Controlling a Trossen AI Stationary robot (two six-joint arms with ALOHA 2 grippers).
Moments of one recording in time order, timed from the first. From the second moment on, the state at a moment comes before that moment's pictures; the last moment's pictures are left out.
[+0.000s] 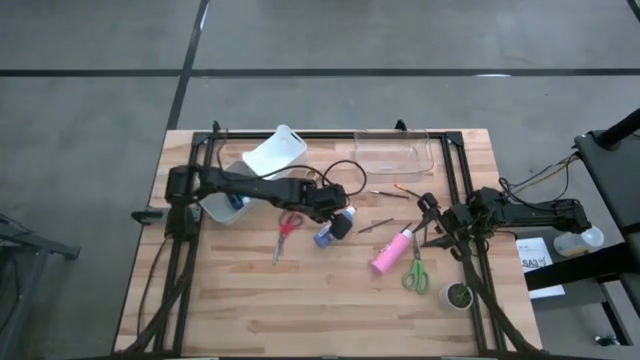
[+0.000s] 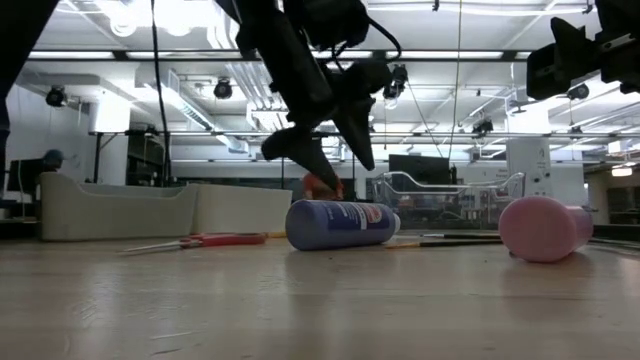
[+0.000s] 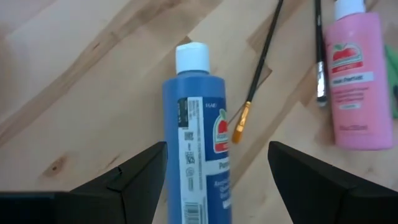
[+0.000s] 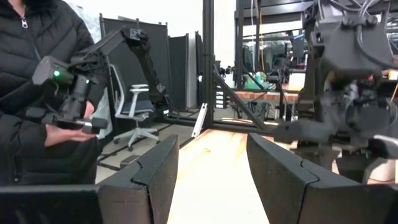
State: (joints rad) left arm 0.04 1.97 1.45 -0.52 -0.04 -0.74; right arm 0.00 0.10 0.01 0.26 -0.47 0.13
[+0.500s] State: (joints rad) left arm 0.03 2.08 1.45 -0.50 -0.03 -0.73; right arm 0.00 0.10 0.01 0.26 -0.47 0.13
